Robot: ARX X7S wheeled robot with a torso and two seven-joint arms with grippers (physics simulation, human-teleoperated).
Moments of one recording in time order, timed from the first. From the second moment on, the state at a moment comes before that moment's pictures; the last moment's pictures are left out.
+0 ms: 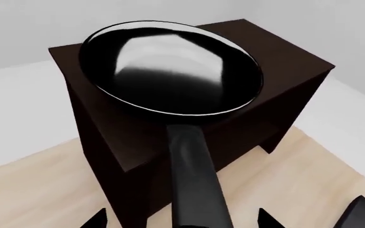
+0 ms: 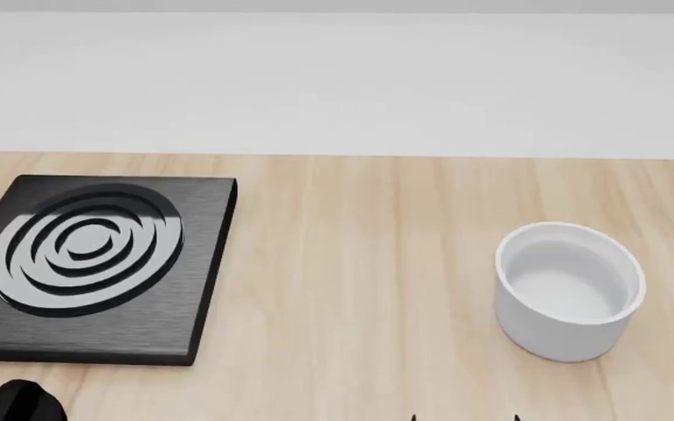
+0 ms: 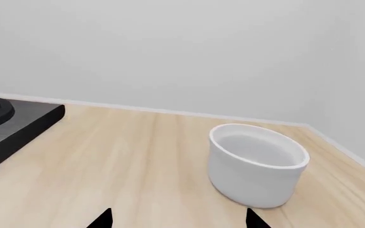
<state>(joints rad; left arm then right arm) -1.04 -0.81 -0.29 -0.44 -0.62 -1.09 -0.53 0.01 0.32 -0.38 -0.06 0.18 -0.02 0.42</state>
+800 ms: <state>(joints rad) -1.08 -0.85 -0.22 -0.29 -0.65 -1.15 -0.50 0.01 0.33 -0.39 -0.07 0.19 -0.01 0.43</state>
